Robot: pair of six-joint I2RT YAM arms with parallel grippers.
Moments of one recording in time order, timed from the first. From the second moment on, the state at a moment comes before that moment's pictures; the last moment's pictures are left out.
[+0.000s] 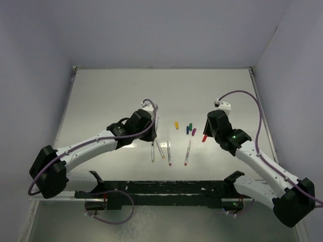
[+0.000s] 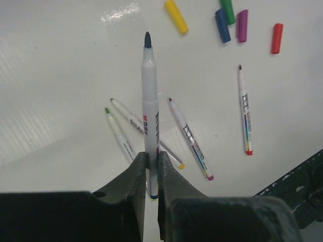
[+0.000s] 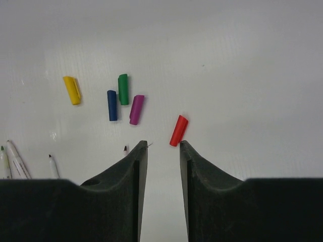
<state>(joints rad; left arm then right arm) -0.82 1.30 0.87 -0.37 -0.09 -0.52 0.53 0.96 0.73 -0.53 0.46 0.54</state>
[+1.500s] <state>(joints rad) -0.82 1.24 0.66 -0.02 0.13 -0.49 0.53 1.44 0.81 -0.21 0.16 0.41</state>
